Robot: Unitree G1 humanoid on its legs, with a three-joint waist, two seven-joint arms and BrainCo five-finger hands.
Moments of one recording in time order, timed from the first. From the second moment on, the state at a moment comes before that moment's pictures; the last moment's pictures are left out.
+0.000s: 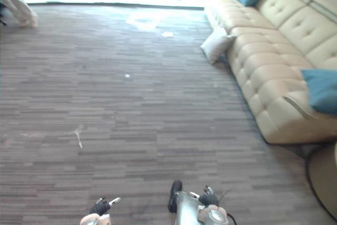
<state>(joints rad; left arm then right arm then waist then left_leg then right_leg) 0.07 -0.03 0.26 1.02 -0.02 -0.07 0.06 0.04 -0.05 -0.23 0.91 0.04 -0.07 0.00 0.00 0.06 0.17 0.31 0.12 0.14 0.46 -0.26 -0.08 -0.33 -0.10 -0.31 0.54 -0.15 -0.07</state>
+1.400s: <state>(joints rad) 0.09 -0.03 0.34 0.94 -0.06 -0.08 0.06 0.01 -0.04 -0.22 0.98 0.04 -0.04 -0.02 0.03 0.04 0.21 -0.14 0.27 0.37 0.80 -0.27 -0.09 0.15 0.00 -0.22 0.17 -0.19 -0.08</state>
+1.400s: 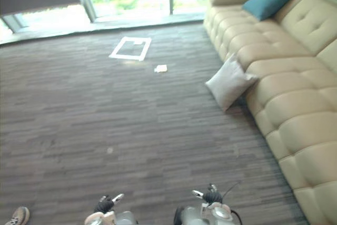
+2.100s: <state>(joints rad) 0.06 0.03 0.24 1.04 -0.04 -0.06 0.06 0.03 -0.03 -0.23 0.98 0.04 -0.06 -0.02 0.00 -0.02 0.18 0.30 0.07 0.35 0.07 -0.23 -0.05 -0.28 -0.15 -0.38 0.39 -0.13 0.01</state>
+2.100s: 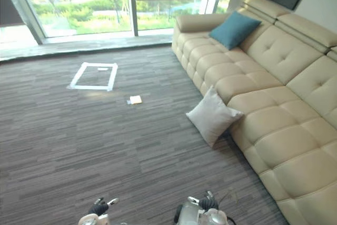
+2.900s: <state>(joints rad) 0.08 0.02 0.32 0.97 -0.04 -0.08 0.06 0.11 0.00 -0.18 0.96 0.04 -0.04 -0.04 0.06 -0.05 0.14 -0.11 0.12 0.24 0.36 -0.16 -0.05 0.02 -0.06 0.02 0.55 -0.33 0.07</state>
